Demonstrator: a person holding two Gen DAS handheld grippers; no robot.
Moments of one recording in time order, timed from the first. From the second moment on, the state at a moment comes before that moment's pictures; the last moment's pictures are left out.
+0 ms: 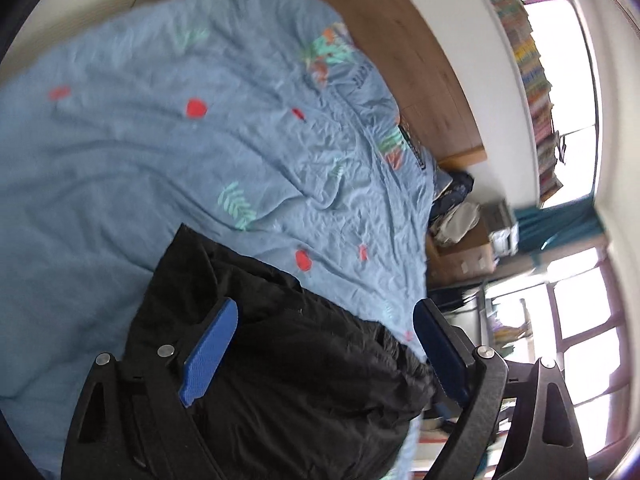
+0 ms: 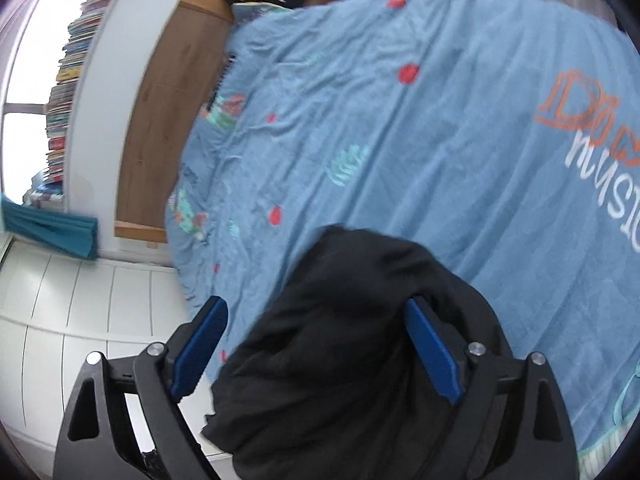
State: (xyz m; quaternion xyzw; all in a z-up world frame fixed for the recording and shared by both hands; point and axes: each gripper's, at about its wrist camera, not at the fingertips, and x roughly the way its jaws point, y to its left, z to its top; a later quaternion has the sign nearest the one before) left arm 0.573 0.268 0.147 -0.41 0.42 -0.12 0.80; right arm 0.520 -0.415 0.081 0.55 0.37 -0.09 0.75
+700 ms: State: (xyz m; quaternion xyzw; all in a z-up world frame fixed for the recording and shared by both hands) left arm 0.493 0.091 0.091 -0.11 0.46 -0.16 0.87; right arm 0.476 -0.195 0.108 0.19 0.44 0.01 0.88
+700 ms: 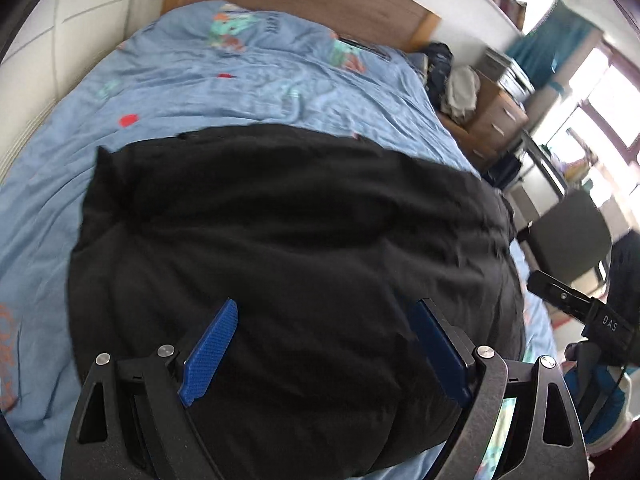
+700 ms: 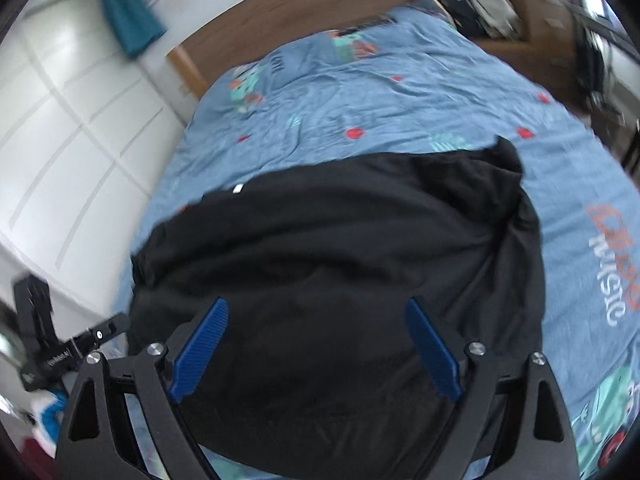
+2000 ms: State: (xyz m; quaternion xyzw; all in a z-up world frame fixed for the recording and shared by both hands) left arm 0.665 0.050 0.005 -0.07 0.53 -0.12 0.83; right arm 0.644 -0.206 -0.007 0.16 0.51 -0.02 0.84
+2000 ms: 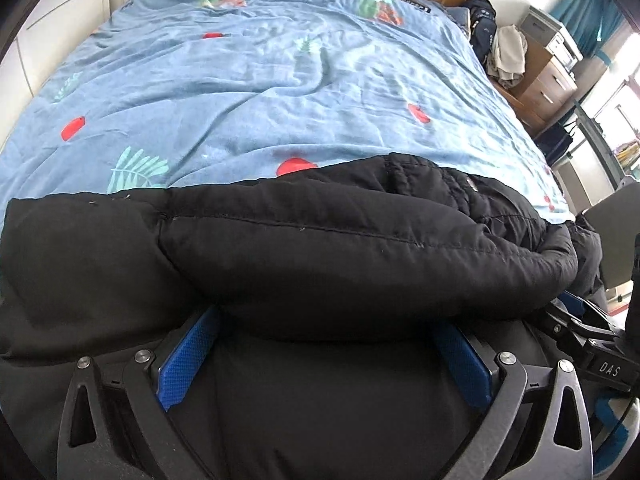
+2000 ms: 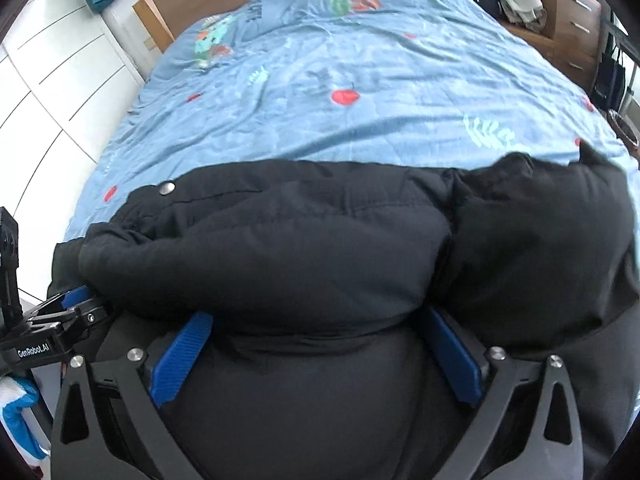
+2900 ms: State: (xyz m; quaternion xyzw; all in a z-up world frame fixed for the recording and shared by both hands) left arm 0.710 0.063 0.007 -0.09 0.56 -0.08 0.82; right arm 0.690 -0.238 -0.023 0.20 0.54 -0.04 0.82
